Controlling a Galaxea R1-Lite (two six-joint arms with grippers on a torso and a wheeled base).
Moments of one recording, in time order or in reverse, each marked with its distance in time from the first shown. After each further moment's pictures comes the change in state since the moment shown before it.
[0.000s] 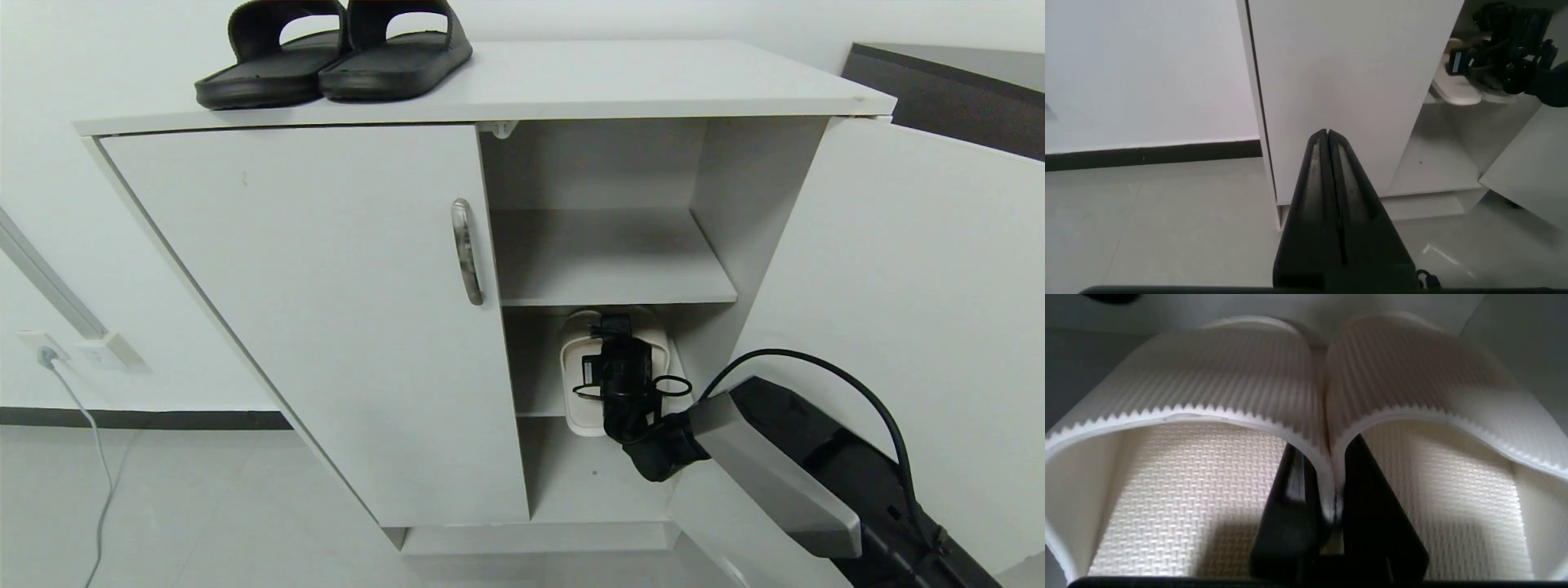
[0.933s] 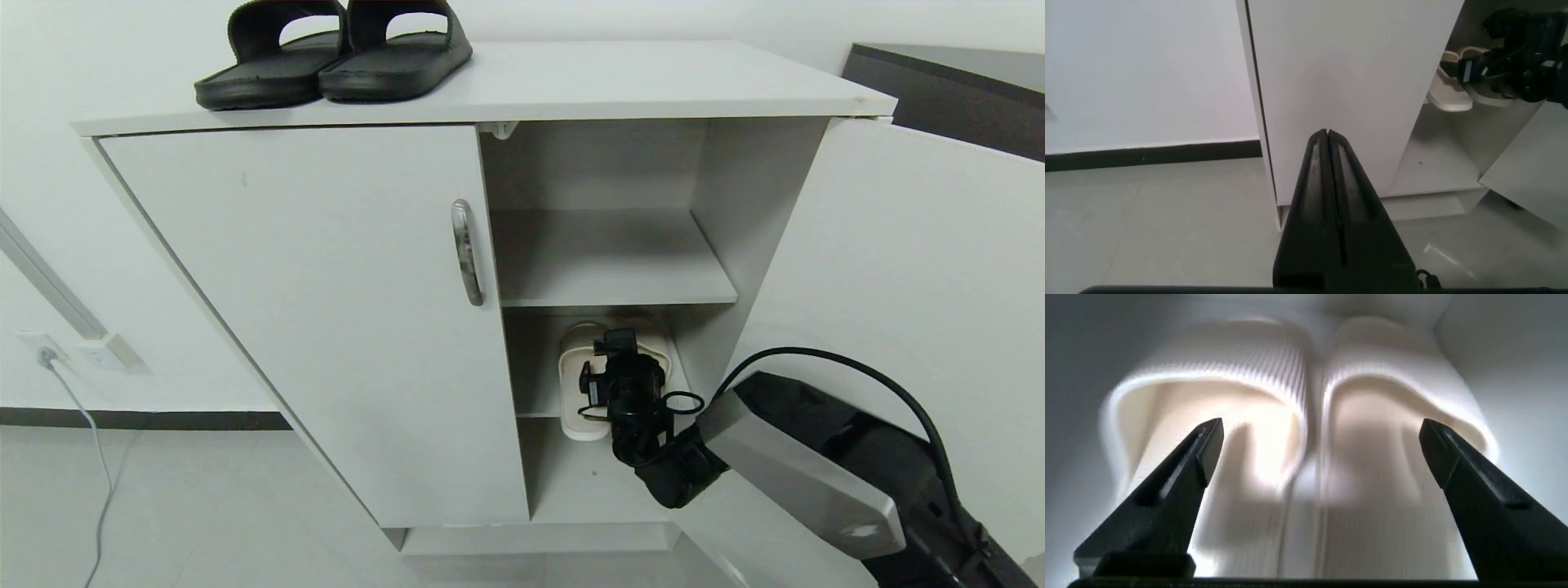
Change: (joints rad) left arm -0.001 0.000 0.000 0.000 0.000 0.001; right arm 0.039 -0.132 0.331 -0.117 -0.015 0.009
